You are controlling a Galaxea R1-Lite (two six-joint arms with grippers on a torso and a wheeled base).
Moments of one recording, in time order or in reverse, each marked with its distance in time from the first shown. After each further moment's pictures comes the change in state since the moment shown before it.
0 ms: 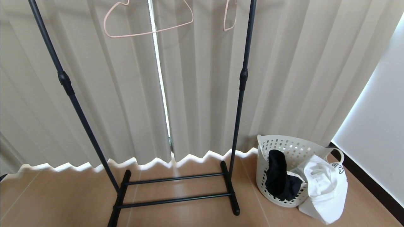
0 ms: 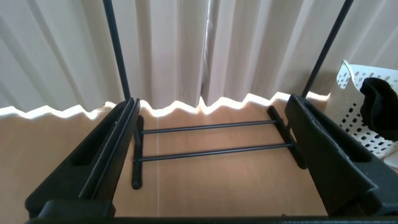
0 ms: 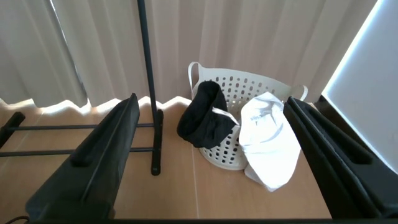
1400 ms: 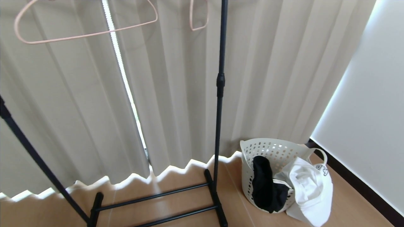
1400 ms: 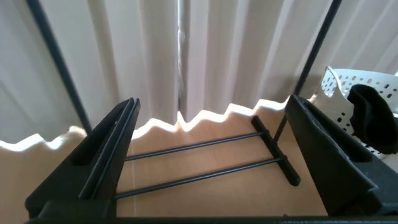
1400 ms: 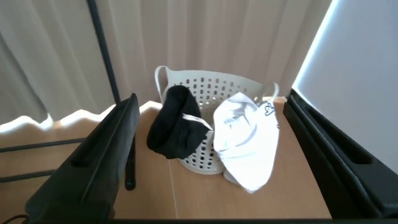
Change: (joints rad) left arm 0.001 0.000 0.000 0.000 0.001 0.000; right arm 0.000 0.000 0.000 -0.002 0.001 -0.001
